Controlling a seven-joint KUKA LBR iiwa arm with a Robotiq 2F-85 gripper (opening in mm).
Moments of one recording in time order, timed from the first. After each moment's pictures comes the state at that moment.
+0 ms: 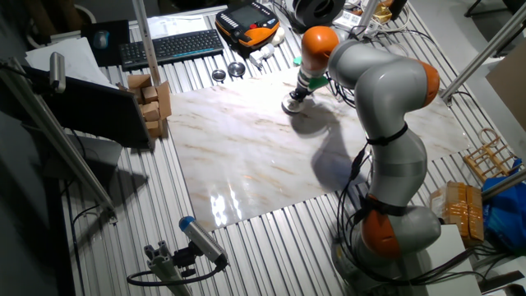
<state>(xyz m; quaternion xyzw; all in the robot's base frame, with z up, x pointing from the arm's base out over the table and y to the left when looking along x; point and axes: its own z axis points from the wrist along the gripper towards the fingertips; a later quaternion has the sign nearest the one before) 0.673 -0.038 0.034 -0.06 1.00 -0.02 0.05</state>
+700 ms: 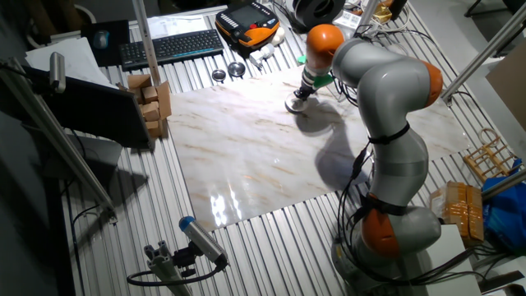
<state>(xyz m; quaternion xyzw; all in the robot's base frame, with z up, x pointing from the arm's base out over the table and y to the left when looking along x) 0.673 -0.055 0.037 -0.08 1.00 -0.03 0.05</state>
